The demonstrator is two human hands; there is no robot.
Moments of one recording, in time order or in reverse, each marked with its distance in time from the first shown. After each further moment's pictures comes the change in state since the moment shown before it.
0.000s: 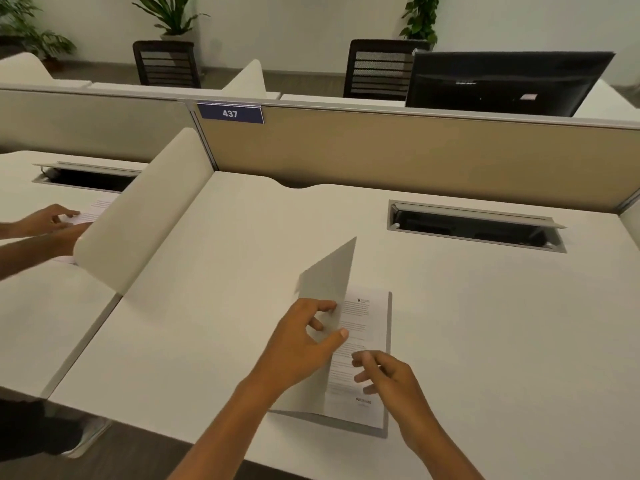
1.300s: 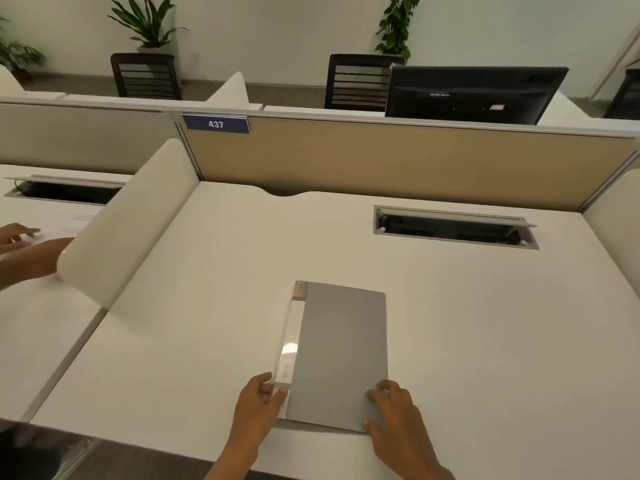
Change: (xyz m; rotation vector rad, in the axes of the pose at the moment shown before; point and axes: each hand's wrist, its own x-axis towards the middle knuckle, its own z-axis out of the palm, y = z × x) left_hand -0.056 -0.144 0.025 -0.209 0.141 -0.567; right_hand -0.013 0.104 -0.003 -0.870 0.065 -0.255
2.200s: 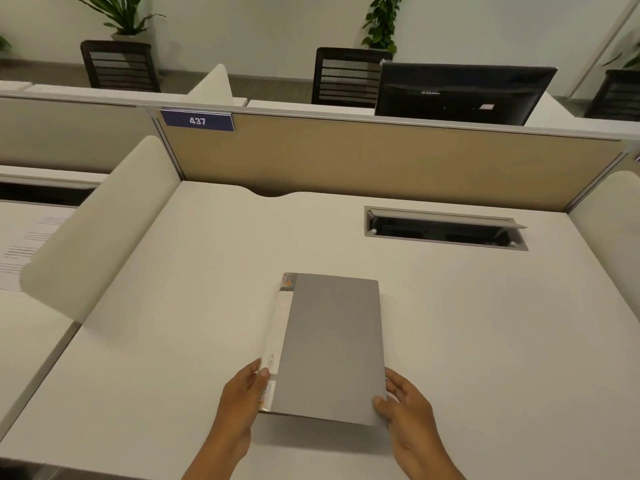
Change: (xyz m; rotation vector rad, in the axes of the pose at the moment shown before) left_hand 0.011 0.052 -0.014 -0.345 -0.083 -0.075; right_hand 0.023 -0.026 -0.042 1.396 0.202 0.587
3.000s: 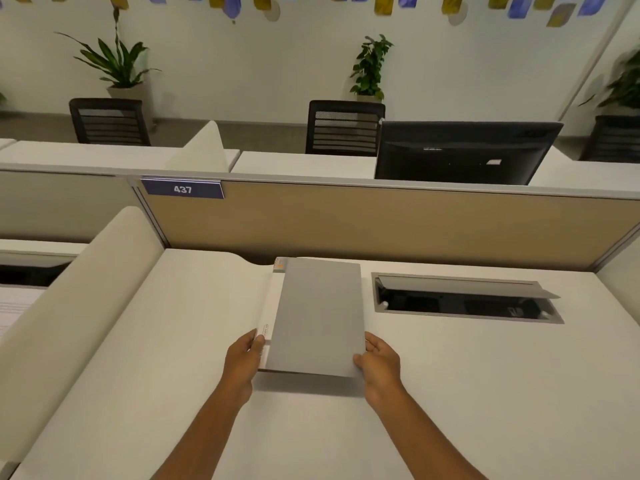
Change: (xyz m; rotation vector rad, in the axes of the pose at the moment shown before) left_hand 0.236 0.176 0.046 0.069 -0.010 0.206; right_hand 0.202 -0.150 0.170 -0.090 0.060 -0.096
